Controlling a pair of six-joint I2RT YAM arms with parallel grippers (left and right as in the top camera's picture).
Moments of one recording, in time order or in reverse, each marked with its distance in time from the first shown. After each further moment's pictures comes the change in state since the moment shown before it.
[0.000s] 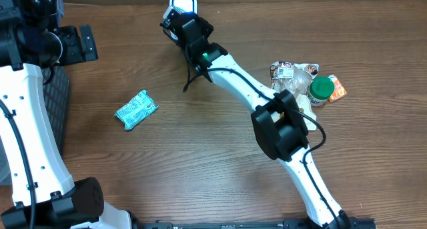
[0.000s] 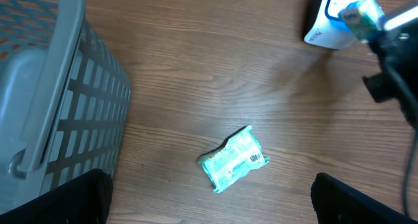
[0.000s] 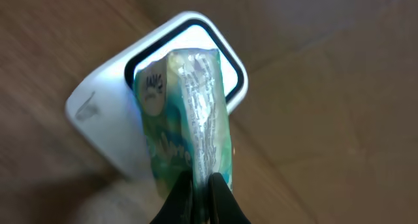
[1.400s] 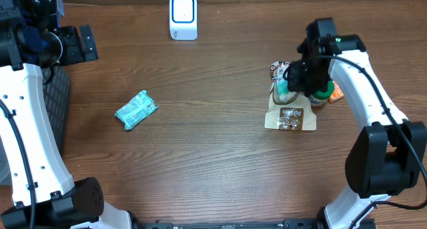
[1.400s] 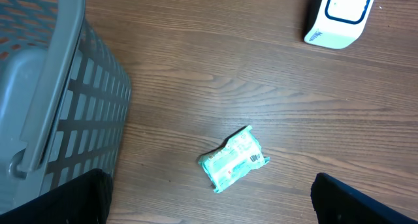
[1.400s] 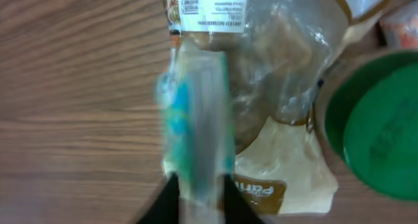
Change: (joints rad) left arm 0.000 0.000 0.000 0.000 0.000 0.000; right arm -0.554 -0.653 -0.681 -0.813 -0.605 0.762
